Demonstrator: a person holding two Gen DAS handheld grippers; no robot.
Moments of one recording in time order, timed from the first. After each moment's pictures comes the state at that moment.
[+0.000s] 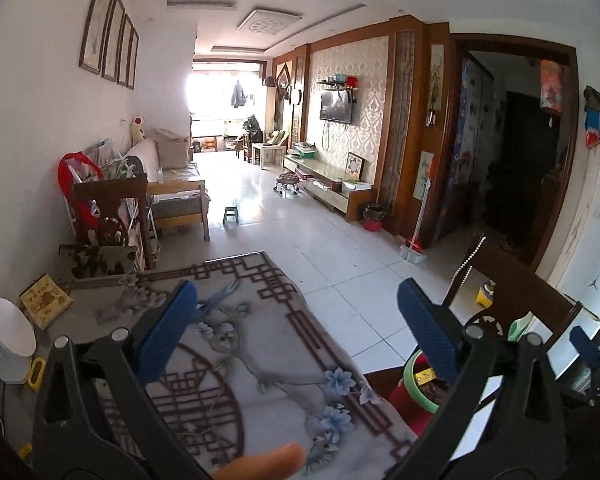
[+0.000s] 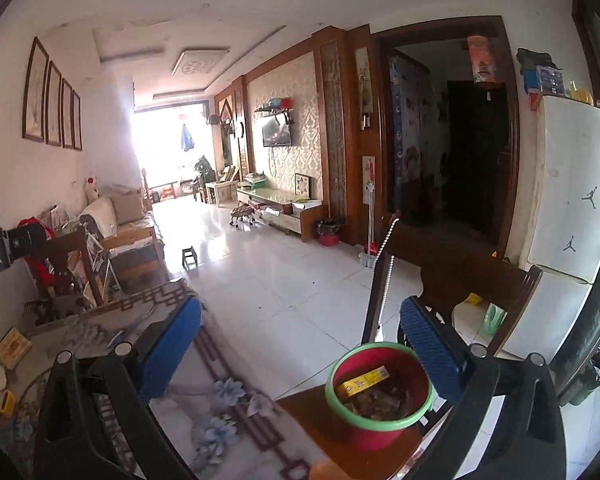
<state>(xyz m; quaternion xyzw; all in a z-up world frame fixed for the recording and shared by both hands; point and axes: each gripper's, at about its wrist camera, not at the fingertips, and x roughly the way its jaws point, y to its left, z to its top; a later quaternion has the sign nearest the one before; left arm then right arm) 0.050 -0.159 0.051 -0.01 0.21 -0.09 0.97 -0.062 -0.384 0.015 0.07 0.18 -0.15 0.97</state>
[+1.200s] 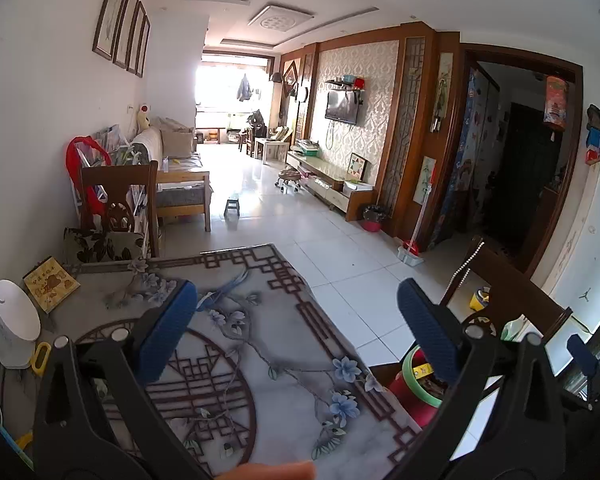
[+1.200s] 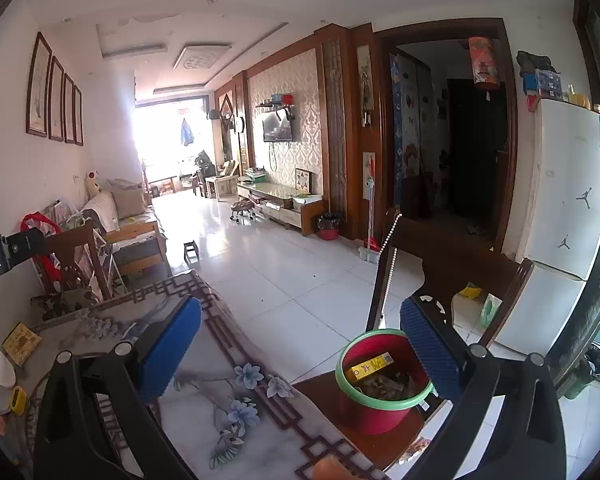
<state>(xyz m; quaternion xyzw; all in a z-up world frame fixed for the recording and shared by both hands) 0.026 -0.122 0.060 -0.04 0.22 -0.09 0.97 -0.085 -0.347 0.026 0.07 0.19 -0.16 0.97</state>
